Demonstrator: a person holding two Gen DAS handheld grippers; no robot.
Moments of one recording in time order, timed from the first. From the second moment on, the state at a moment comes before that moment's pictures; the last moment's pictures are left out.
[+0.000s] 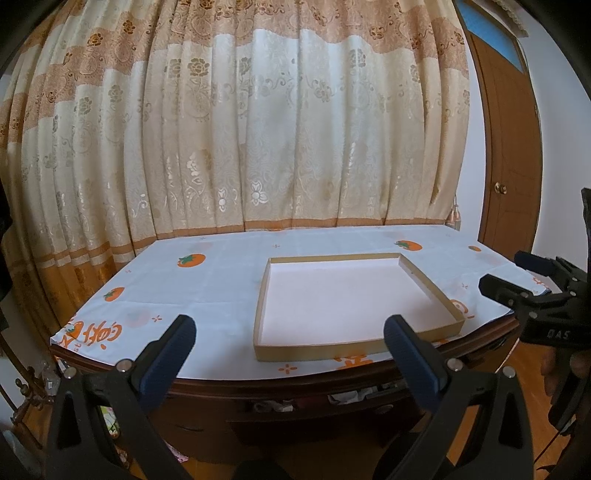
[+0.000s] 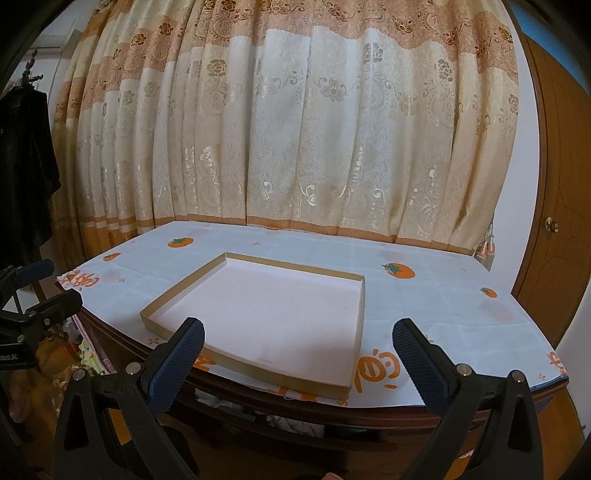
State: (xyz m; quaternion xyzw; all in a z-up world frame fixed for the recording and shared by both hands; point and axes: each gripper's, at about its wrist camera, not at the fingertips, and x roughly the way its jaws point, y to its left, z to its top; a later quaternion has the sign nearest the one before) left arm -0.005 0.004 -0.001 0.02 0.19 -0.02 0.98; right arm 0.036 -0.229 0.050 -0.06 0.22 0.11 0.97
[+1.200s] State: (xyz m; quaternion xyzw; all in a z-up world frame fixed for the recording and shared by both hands) left arm 0.006 0.012 -0.021 0.01 0.20 -0.02 0.98; right arm 0.088 -0.217 0.003 -0.05 0.18 0.17 0.97
